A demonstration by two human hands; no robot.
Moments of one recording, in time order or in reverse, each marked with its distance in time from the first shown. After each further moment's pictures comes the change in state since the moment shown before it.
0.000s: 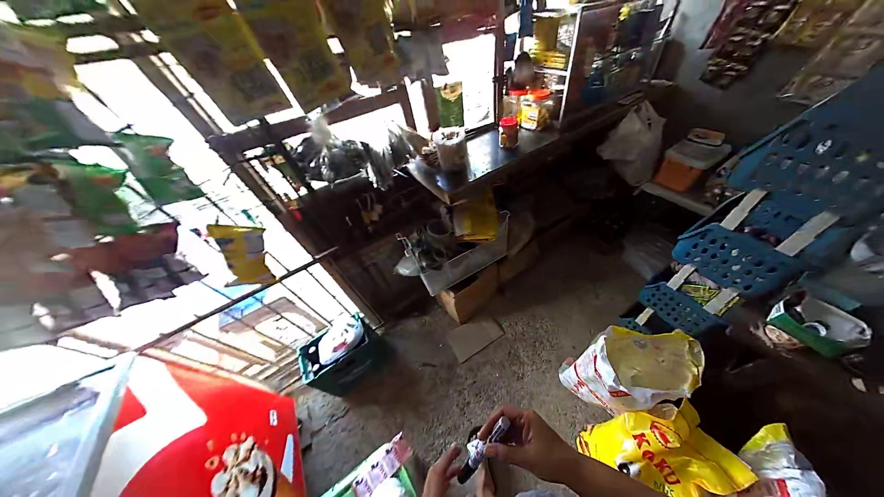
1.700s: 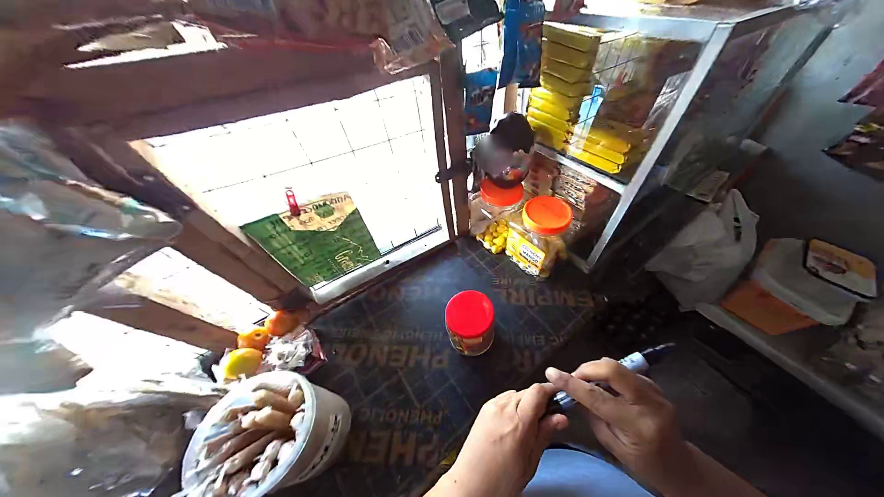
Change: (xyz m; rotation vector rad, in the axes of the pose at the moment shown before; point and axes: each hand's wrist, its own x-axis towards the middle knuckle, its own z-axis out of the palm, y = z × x) left_hand 1.006 0.119 0.104 0.174 -0.069 0.697; right_hand 0.560 -0.232 -0.698 -1.298 0.455 -0.736
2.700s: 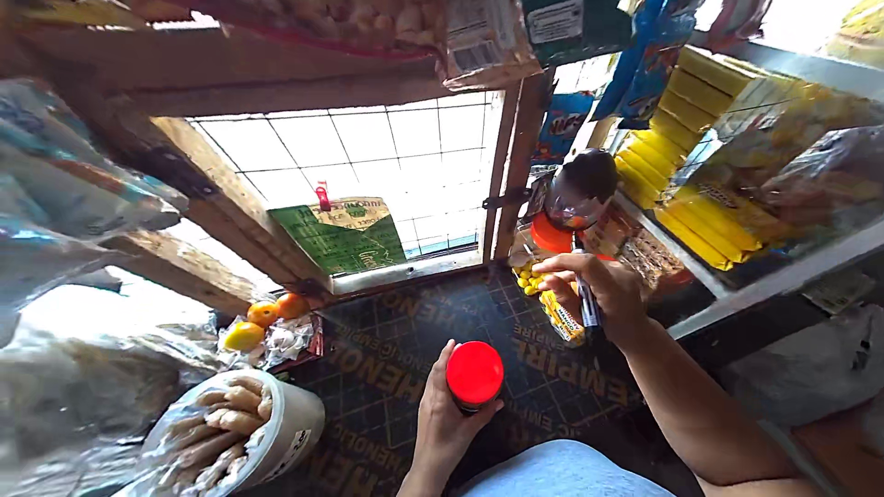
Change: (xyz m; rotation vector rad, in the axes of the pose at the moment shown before) left_hand 0.005 -0.109 0.023 0.185 0.612 -0.557; right_hand 0.197 0.167 0.079 0.344 -0.124 -0.339
